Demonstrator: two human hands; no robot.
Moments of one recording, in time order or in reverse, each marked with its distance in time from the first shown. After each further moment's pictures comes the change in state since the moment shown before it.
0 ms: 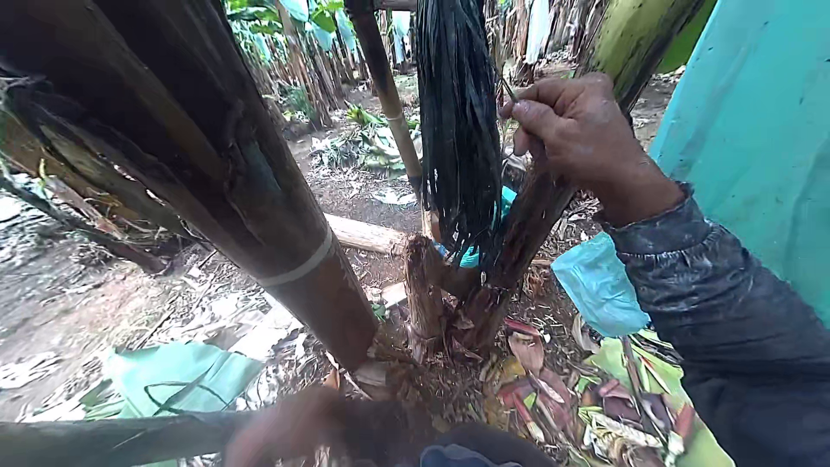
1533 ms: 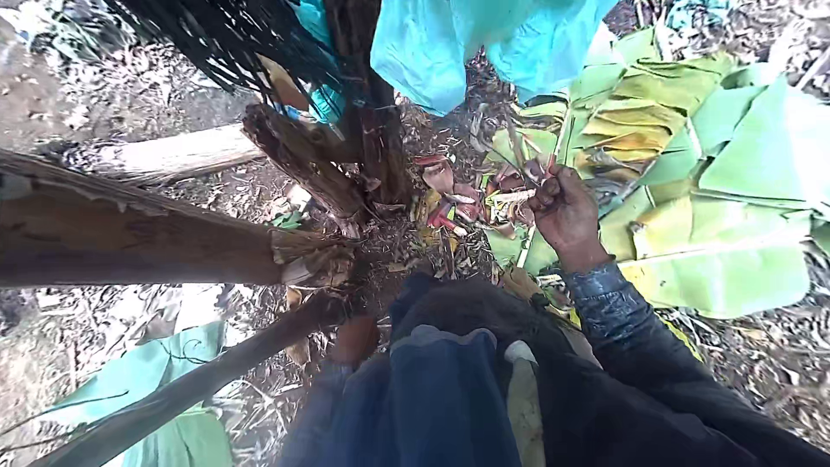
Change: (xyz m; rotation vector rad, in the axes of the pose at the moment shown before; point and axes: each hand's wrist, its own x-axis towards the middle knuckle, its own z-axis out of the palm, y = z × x) left_hand 0.092 0.074 0.228 0.479 -0.365 -0.103; right_hand -0.526 0.072 -0.006 0.804 0.965 0.791
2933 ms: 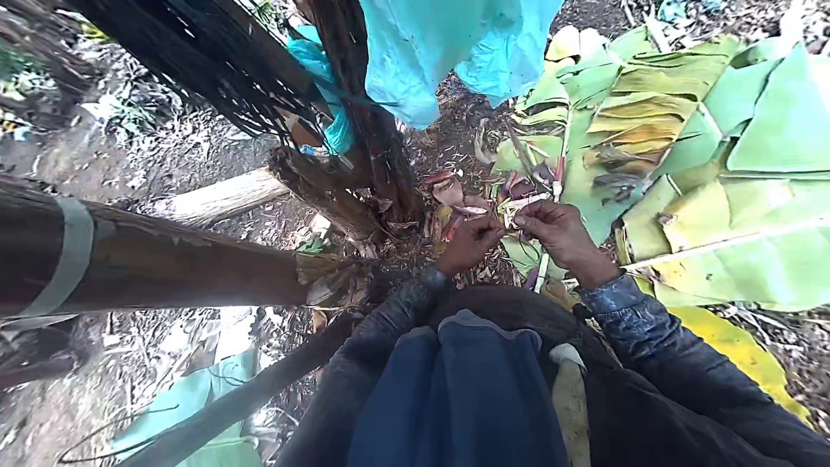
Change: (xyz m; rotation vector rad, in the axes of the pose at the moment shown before) left_hand 0.081 0.190 -0.081 -0.837 0.323 1.144; right_hand -0.037 0.008 -0.006 -0.523 -0.213 -0.024
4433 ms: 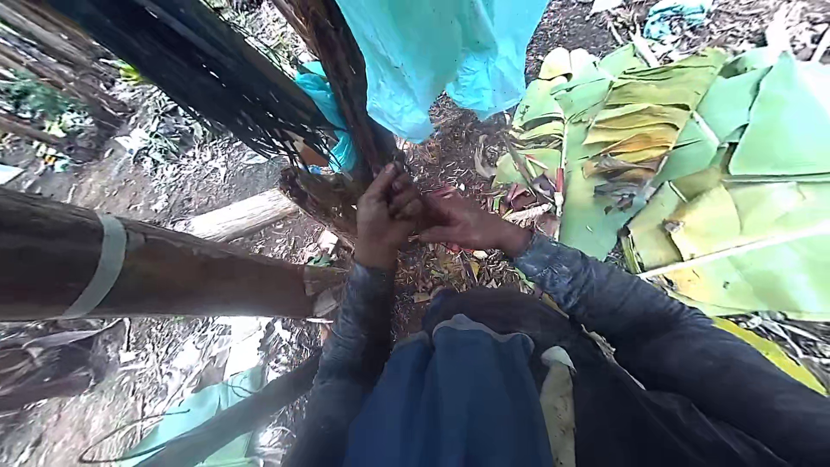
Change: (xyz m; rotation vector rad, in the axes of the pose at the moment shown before) left_hand -0.007 0.121 -0.106 -1.123 0.256 0.003; right_hand 0.044 -0.072 0.107 -0.203 -0.636 -0.296
